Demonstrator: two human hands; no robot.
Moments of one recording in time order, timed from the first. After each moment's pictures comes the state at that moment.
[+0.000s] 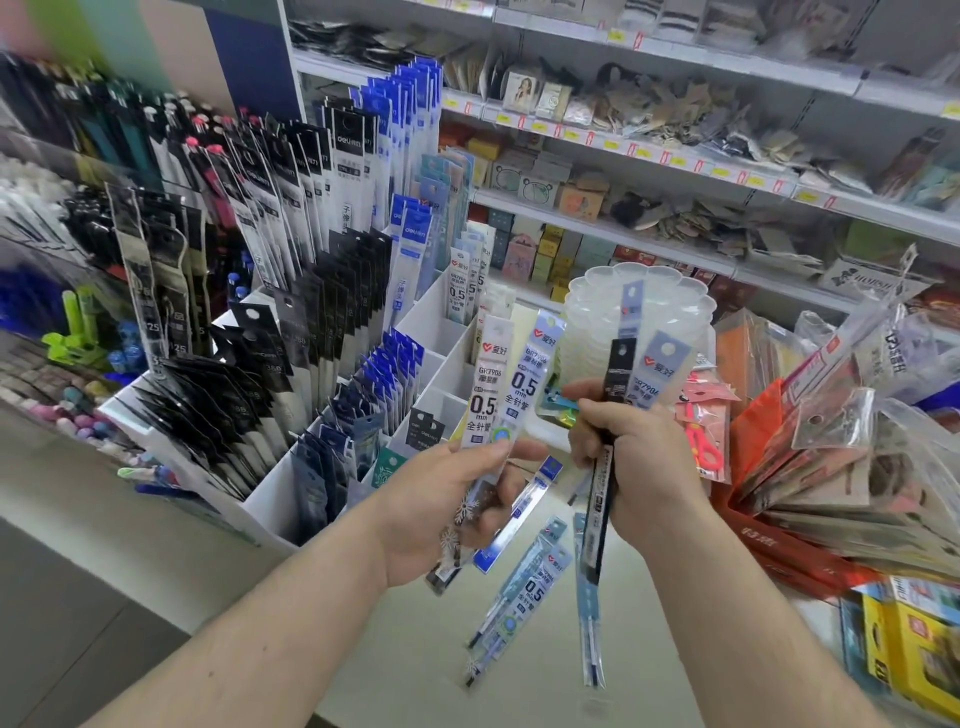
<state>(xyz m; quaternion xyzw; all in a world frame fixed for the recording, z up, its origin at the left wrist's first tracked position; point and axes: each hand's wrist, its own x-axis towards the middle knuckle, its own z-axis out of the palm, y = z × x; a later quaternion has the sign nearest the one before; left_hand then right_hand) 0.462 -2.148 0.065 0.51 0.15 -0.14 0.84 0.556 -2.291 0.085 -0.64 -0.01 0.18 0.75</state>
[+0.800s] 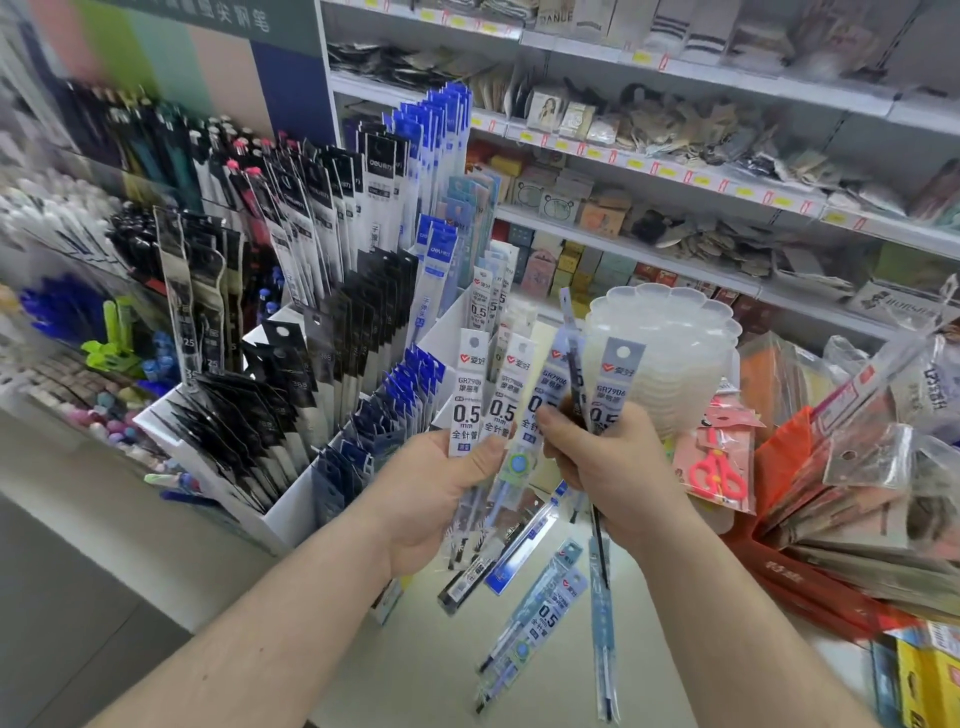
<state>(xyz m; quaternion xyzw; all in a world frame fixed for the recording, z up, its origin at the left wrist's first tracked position) 0.466 -2.130 0.068 0.56 0.22 -0.03 0.80 0.558 -2.271 0.088 -0.68 -0.17 0.22 0.68</state>
